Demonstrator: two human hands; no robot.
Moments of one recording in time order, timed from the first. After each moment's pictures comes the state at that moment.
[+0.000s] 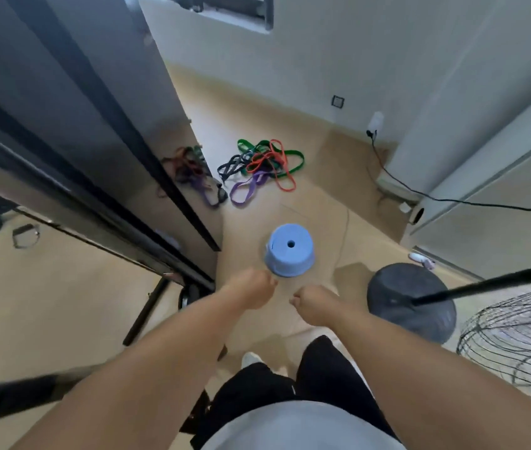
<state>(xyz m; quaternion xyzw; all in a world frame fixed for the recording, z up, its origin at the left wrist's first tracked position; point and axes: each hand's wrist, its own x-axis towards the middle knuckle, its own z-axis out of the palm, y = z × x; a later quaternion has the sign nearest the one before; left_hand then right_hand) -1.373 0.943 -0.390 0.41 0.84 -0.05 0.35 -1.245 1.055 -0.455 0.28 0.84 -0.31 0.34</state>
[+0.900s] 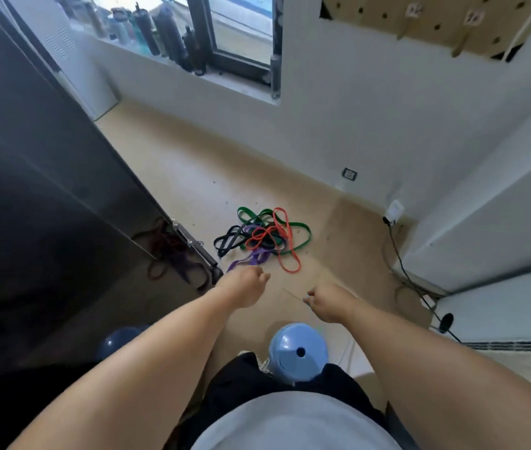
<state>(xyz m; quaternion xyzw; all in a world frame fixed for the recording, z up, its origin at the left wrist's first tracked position) -1.716 1.234 -0.395 0.35 0.86 0.03 0.36 -1.564 1.387 -0.444 0.31 0.84 -0.29 0.34</state>
